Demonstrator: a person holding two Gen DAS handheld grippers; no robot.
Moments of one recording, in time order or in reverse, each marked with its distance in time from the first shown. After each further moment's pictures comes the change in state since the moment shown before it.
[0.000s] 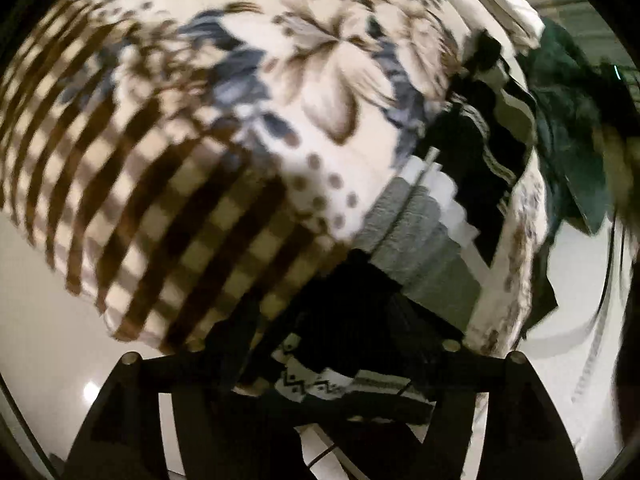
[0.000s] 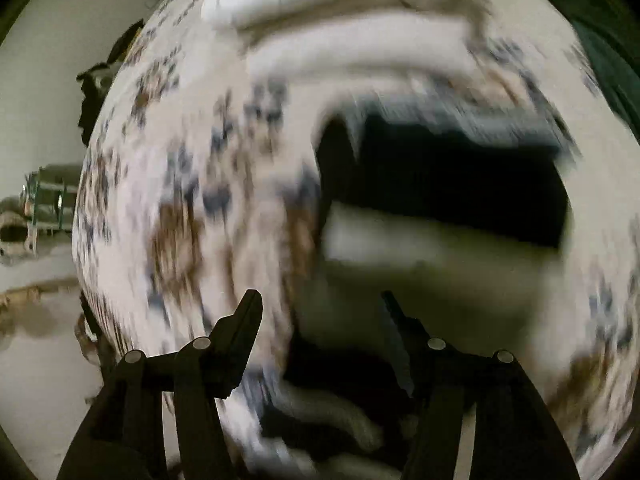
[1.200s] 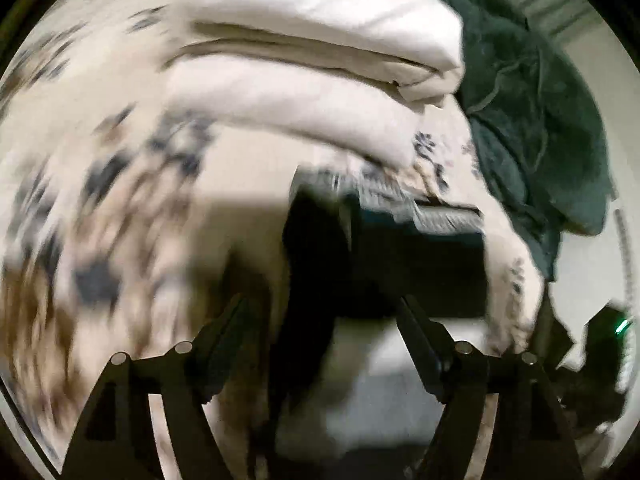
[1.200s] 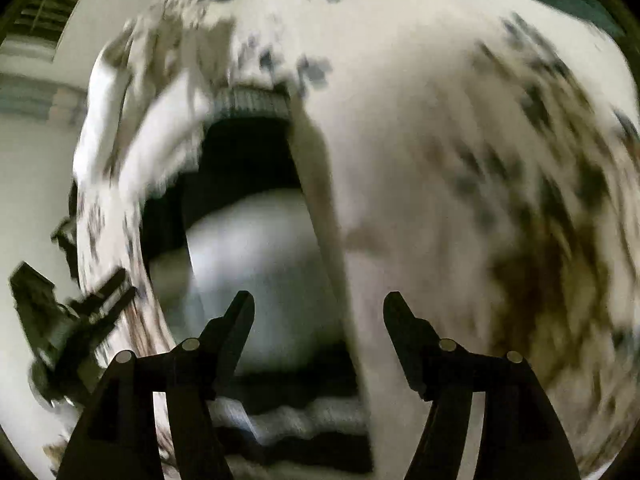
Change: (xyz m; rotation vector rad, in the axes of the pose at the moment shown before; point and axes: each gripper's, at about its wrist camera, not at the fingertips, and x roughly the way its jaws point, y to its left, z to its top) left arm 0.092 -0.269 0.312 0.419 -0.165 0.043; right arm -0.056 -0.214 -0.065 0.504 -0.226 0.080
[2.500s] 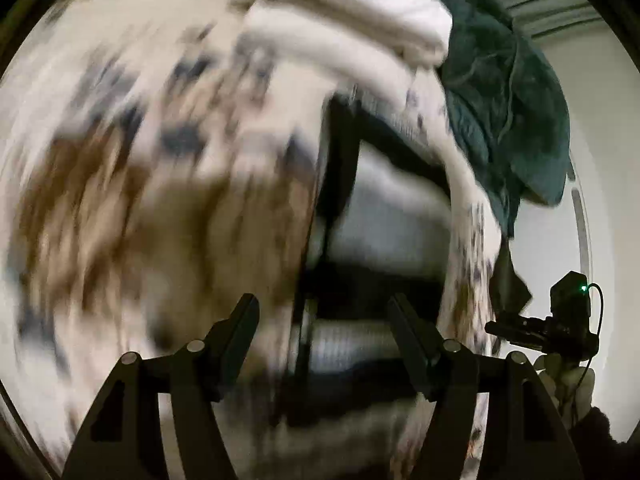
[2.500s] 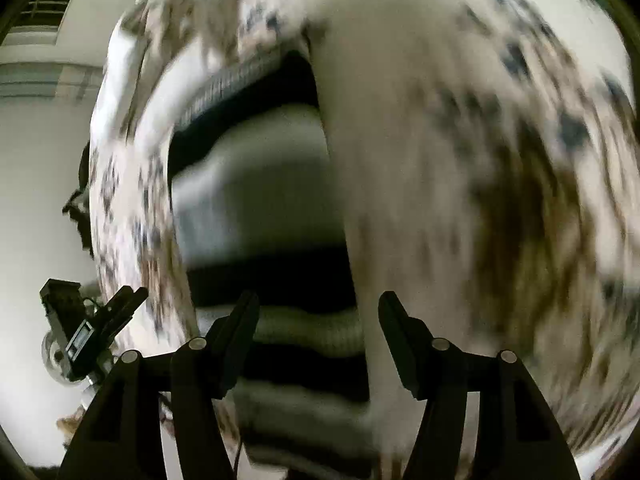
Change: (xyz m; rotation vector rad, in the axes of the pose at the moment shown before) left arm -0.114 0.089 -0.138 -0.104 0.145 -0.183; right arm -0.023 0.002 -0.075 -0.008 0.189 0.040
